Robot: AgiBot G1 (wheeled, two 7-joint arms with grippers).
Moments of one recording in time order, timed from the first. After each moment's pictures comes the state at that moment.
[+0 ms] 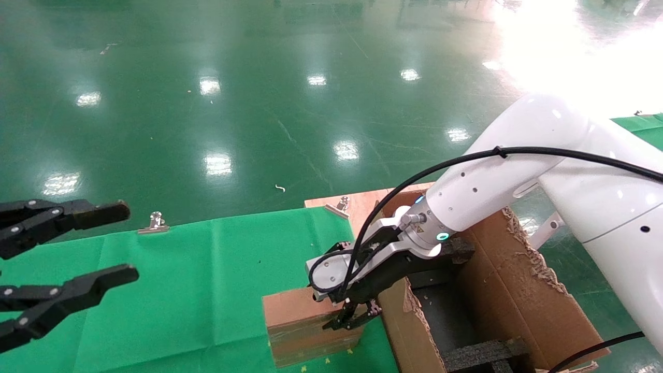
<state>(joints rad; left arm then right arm) -1.08 0.57 0.36 -1.23 0.65 1.44 -0.13 1.60 -0.97 -0.90 1.06 -1.65 -1.56 0.09</state>
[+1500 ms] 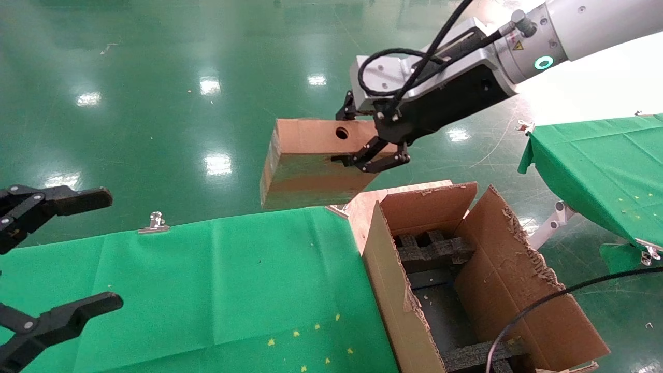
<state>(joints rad) -1.08 0.57 0.36 -1.23 0.65 1.44 -0.13 2.06 -0.91 -0.95 0.71 -1.47 -1.59 -0.05</state>
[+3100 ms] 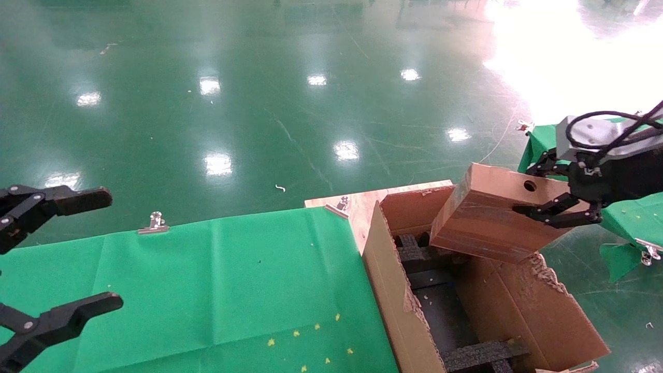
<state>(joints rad) -1.08 0.57 0.36 -1.23 0.65 1.44 -0.13 2.27 -0.47 -1.46 0.68 -1.35 -1.54 0.08</state>
